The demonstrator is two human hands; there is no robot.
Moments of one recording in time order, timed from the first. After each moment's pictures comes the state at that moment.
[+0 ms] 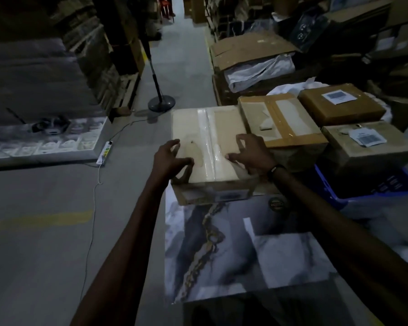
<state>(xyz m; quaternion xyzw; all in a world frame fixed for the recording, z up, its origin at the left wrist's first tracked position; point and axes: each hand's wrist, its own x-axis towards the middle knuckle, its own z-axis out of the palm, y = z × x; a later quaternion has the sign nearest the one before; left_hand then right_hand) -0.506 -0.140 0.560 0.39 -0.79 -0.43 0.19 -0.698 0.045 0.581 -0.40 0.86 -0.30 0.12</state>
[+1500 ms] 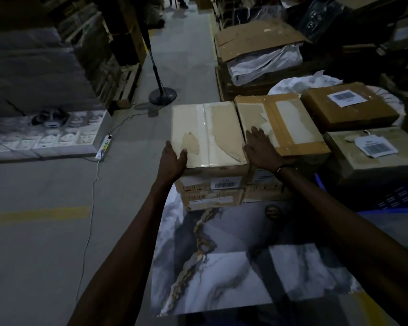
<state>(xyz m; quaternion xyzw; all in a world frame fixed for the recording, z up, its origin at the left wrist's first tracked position) -0.584 -0.162 0.496 0.43 -0.80 -0.39 0.16 -0.816 0.031 0.511 -0.45 0.85 -0.23 0.12</state>
